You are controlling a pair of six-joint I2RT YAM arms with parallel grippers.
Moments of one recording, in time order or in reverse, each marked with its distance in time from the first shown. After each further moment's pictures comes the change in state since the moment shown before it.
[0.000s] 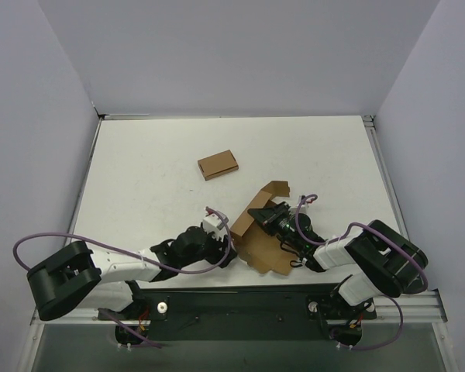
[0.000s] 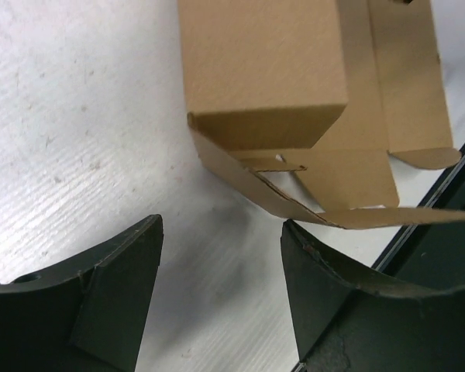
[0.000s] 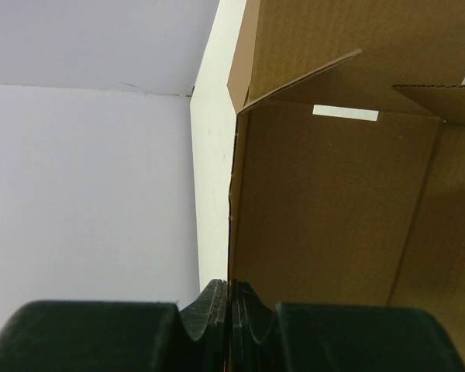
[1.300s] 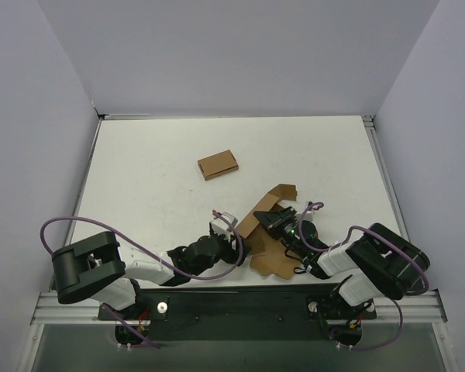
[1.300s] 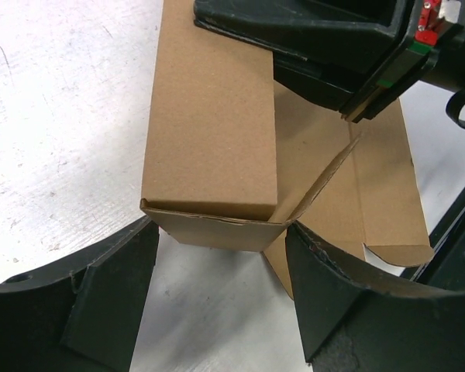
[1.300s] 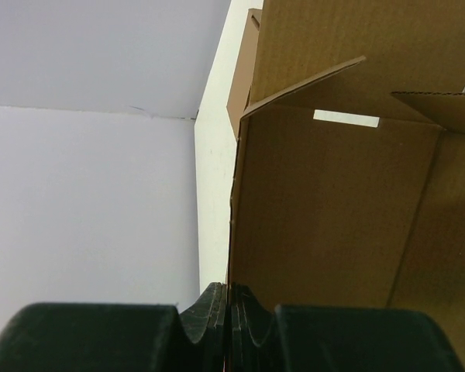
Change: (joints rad) left arm -0.151 0.185 0.045 0.319 -0.267 -0.026; right arm 0.011 -0.013 -0.086 0.095 0.072 0.004
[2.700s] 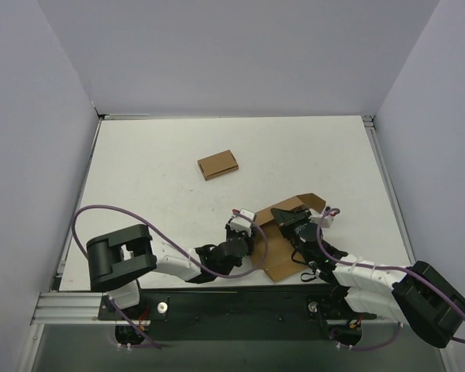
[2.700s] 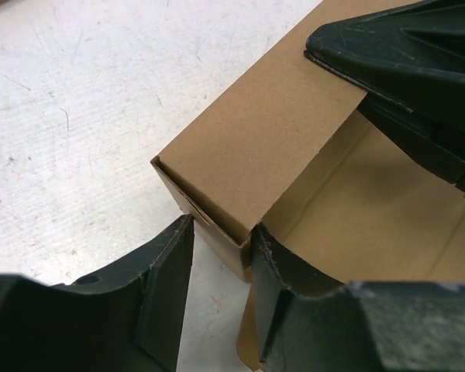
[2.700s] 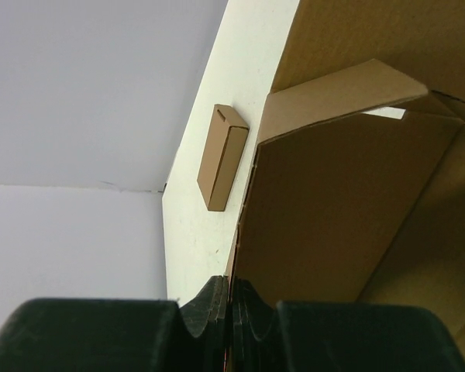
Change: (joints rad) left arm -0.101 0.227 0.238 -0.050 -0.389 0.040; right arm 0.032 -0.407 -0.006 -0.492 0.283 -0.003
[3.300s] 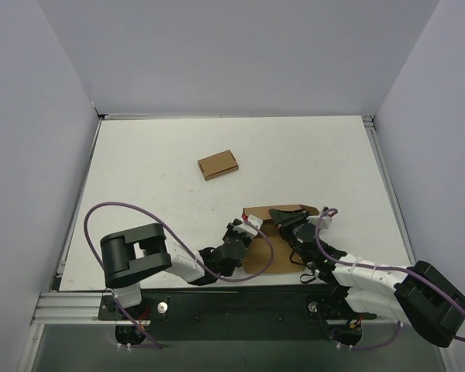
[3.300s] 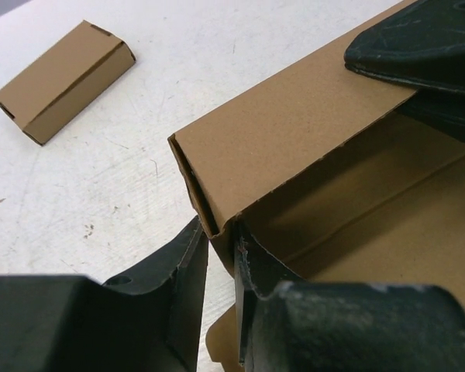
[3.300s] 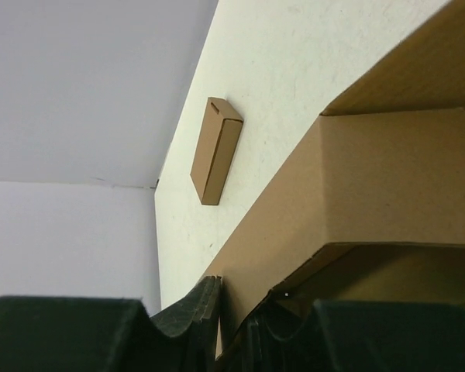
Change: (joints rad) left arm -0.005 0.101 -0.008 0.214 -0.158 0.404; right arm 0.035 -0.012 0.016 -0.047 0.045 0.014
